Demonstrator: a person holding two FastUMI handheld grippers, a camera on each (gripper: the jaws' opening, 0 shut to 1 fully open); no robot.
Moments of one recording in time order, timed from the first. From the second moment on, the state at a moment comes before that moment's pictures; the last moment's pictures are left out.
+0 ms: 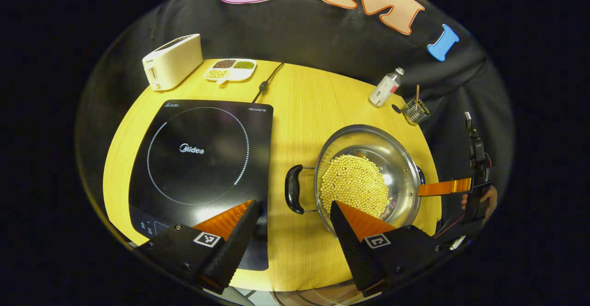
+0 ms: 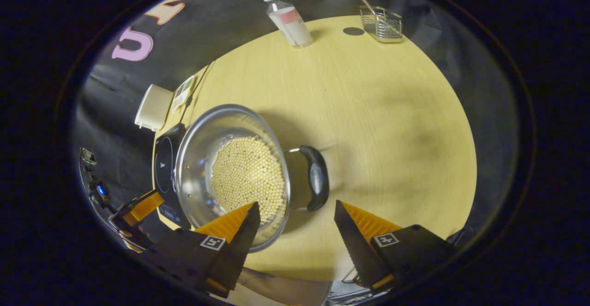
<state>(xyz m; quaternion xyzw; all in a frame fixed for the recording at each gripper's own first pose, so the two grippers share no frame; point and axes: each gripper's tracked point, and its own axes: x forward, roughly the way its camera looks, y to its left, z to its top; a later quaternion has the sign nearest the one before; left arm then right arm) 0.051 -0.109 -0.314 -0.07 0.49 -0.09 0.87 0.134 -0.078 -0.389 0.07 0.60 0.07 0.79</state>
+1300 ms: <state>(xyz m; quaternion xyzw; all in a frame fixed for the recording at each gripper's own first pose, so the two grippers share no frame) 0.088 -0.132 -0.398 -0.06 0.62 -0.10 0.78 0.160 -0.044 -0.450 0.13 0.67 0.17 0.71</state>
